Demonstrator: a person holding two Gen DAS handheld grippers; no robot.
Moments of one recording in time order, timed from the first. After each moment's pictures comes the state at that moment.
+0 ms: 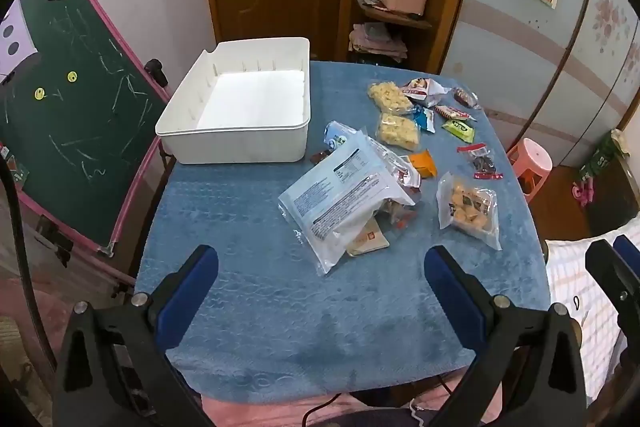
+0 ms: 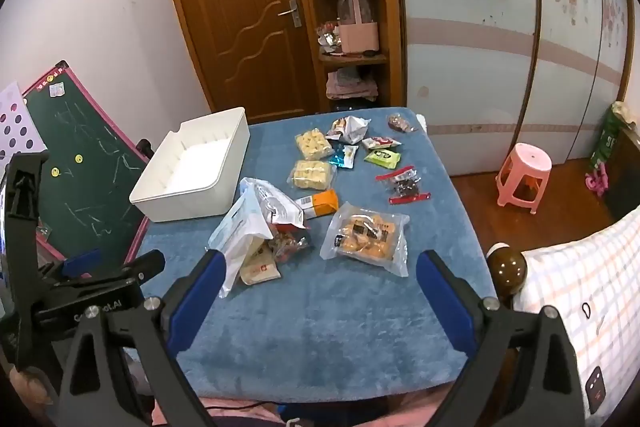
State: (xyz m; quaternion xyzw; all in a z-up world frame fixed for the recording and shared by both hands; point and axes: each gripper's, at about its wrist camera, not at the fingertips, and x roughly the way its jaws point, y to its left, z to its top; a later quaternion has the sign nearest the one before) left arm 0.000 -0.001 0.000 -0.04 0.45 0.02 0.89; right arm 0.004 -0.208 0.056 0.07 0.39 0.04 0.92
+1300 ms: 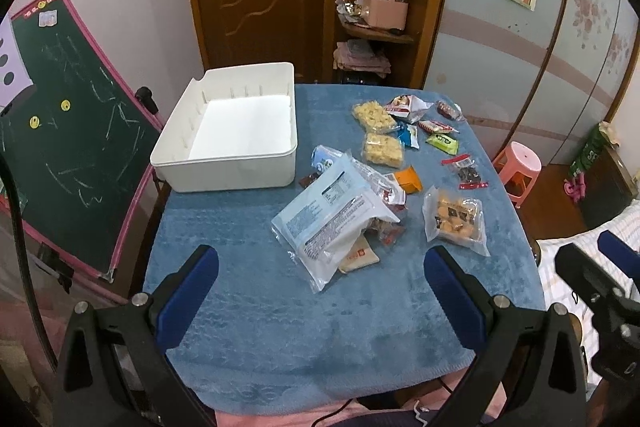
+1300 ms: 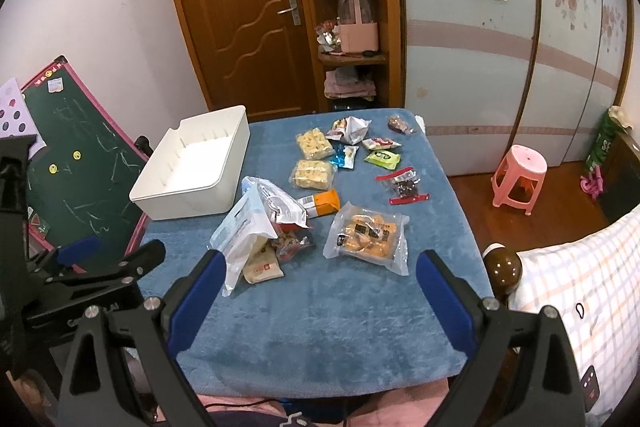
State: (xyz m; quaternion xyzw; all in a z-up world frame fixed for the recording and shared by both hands) left arm -0.004 -0.005 0.020 -0.02 0.42 0.00 0.91; right arm 0.005 -0.196 0.060 0.06 0.39 0.04 0.92
